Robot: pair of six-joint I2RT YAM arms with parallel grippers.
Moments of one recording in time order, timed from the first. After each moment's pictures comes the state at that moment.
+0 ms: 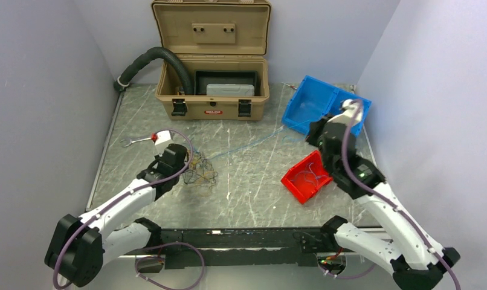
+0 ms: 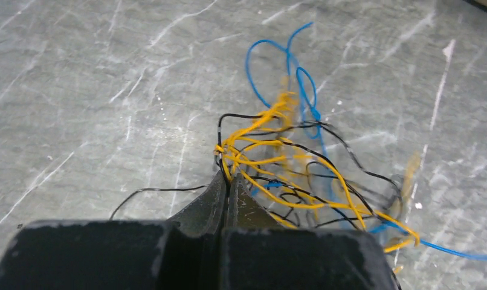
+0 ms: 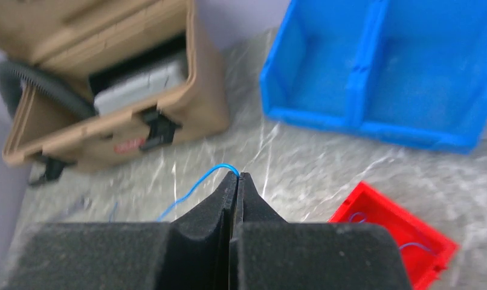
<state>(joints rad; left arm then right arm) -0.50 1.02 0.52 -0.22 -0.55 -0.67 0.64 0.84 0.94 -0.41 0.62 0.58</state>
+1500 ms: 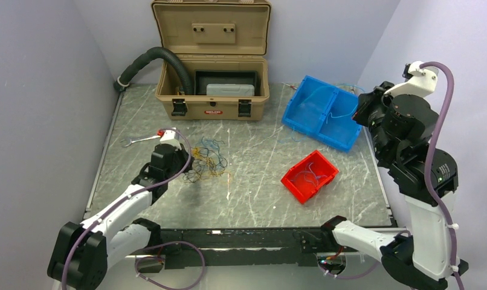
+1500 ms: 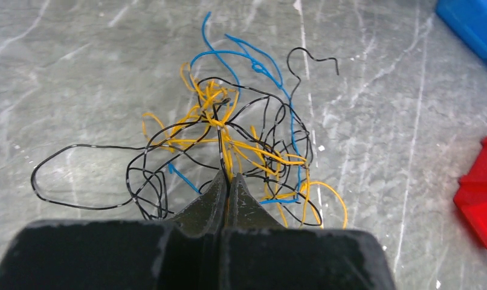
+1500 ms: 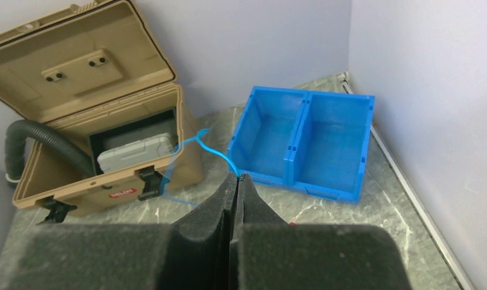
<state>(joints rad) -0.36 0.99 0.43 0.06 -0.06 -0.49 0.51 1.04 1.87 -1.00 0.68 0.36</state>
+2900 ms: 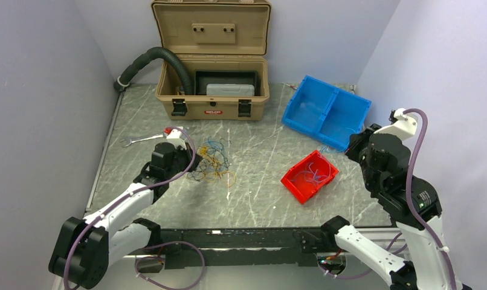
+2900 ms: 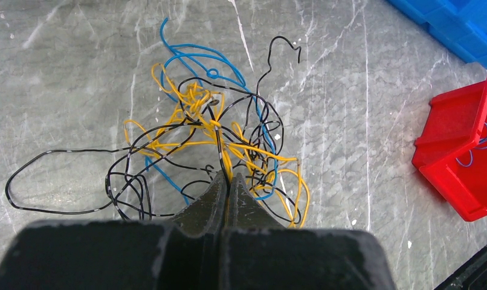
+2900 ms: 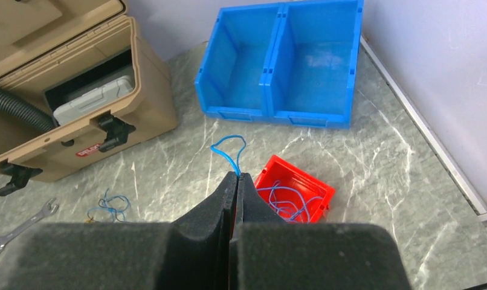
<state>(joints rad) -0.37 1.03 0.42 0.17 0.14 -0.44 0.51 0.74 1.39 -1.02 0.67 0.57</state>
